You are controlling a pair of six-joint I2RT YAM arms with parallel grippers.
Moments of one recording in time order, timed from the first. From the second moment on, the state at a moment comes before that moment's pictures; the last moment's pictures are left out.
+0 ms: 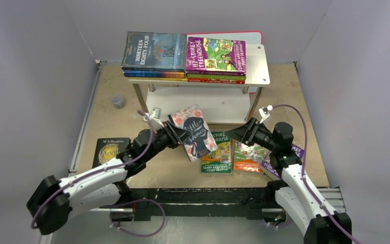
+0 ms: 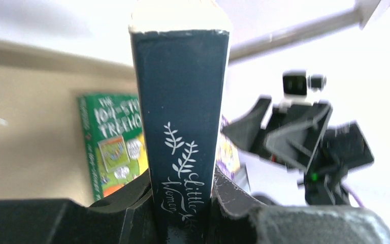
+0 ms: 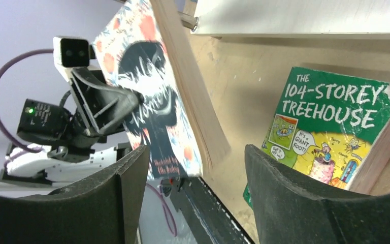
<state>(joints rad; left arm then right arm) -0.81 1.01 0.41 0.42 0.02 -1.08 0.15 0.78 0.34 0.19 -0.77 0.94</state>
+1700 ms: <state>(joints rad) -0.81 0.73 0.37 0.30 -0.59 -1.48 0.77 1.43 0.50 0.95 -0.24 1.57</state>
